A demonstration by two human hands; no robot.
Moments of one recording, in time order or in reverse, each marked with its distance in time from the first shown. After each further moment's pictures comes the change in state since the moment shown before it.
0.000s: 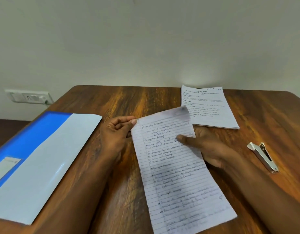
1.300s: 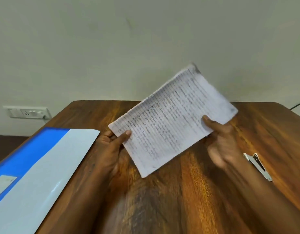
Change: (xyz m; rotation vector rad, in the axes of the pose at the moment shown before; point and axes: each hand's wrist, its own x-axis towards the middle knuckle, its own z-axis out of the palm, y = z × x) left_hand 0.000 0.012 -0.005 -0.295 -0.043 -0.119; right_hand -0.001 -0.035 -0.008 0.363 0.458 -0.496
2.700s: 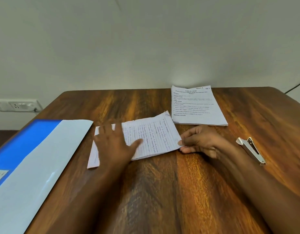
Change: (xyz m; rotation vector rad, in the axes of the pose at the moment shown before) left_hand -0.009 -0.032 0.008 1.418 0.093 0.342; right_hand 0.012 0.036 -0.035 -0.578 -0.133 0.670
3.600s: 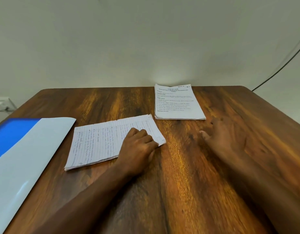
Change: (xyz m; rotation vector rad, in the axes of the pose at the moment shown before) left_hand -0.031 0.050 0.040 -0.031 0.051 0.921; right_hand -0.066 0.029 -0.070 -1.283 0.937 -0.292
